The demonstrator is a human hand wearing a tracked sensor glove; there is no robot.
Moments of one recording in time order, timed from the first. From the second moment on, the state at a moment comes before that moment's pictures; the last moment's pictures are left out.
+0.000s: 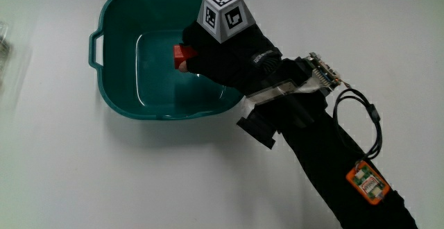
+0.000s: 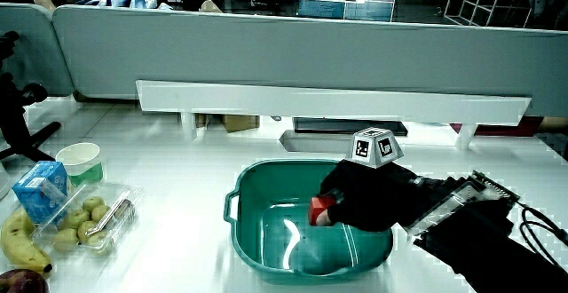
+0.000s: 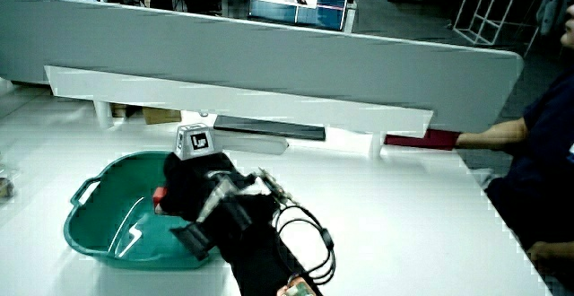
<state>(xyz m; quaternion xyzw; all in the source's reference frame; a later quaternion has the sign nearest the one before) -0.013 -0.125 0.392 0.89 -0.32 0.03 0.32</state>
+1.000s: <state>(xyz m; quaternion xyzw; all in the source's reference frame) -0.016 -0.119 0.424 0.87 -0.28 0.01 0.40</state>
